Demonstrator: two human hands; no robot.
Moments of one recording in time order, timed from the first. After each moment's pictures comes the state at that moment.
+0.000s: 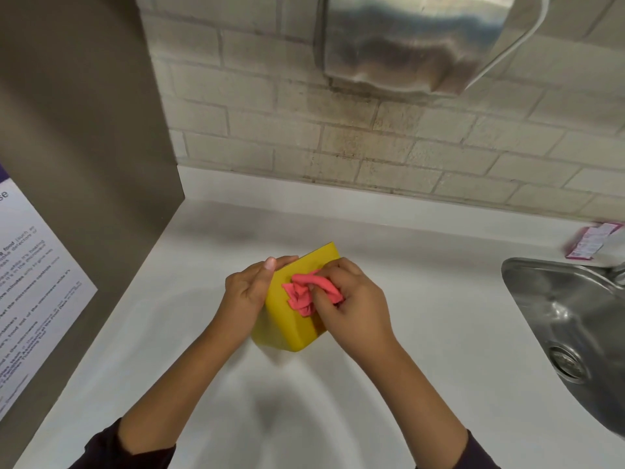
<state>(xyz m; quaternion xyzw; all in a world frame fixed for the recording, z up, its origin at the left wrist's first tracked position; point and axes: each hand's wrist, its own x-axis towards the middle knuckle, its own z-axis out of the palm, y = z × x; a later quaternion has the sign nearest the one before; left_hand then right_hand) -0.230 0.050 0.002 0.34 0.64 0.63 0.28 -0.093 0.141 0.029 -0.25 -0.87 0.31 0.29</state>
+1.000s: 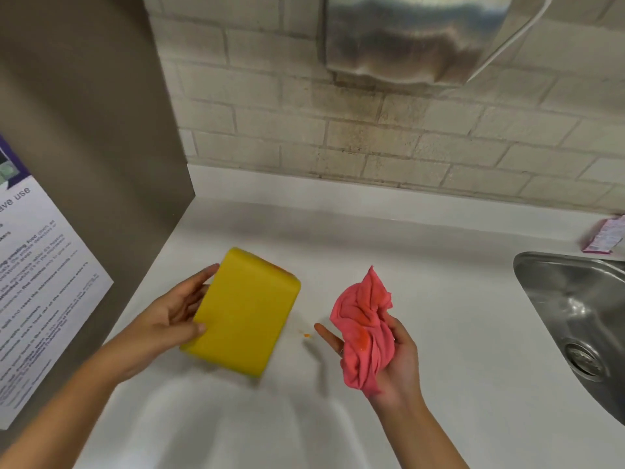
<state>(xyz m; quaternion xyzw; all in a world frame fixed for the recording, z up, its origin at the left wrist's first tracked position) -0.283 -0.054 -0.004 0.35 0.62 0.56 0.42 -0.043 0.133 -0.028 -0.18 -0.11 0.94 0.25</state>
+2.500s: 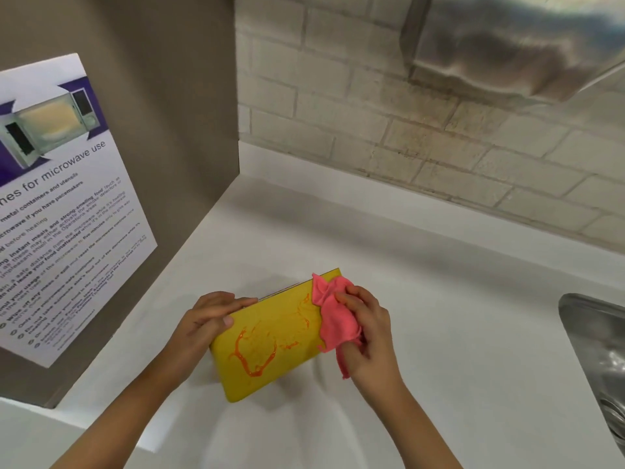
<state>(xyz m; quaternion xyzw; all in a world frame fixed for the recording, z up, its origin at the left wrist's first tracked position) -0.262 -0.073 -0.064 0.29 0.68 0.61 0.29 -0.088 0.114 -0.042 -0.21 -0.84 0.43 0.27</state>
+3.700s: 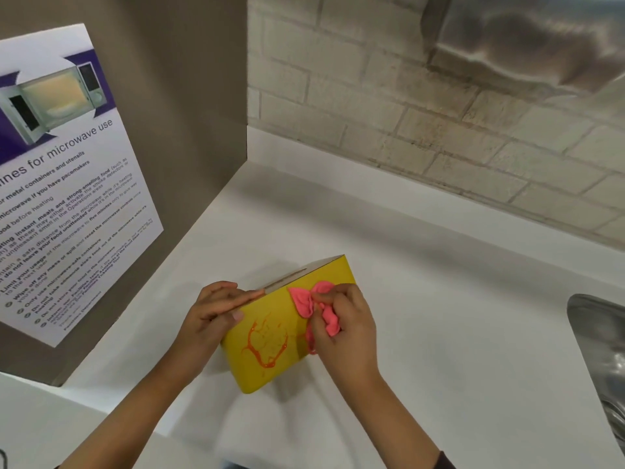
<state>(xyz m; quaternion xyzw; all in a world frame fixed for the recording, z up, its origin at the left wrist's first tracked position) -0.249 -0.073 -0.068 0.28 0.68 0.63 0.25 -0.120 0.092 -0.053 -0.22 -0.86 0.34 0.33</state>
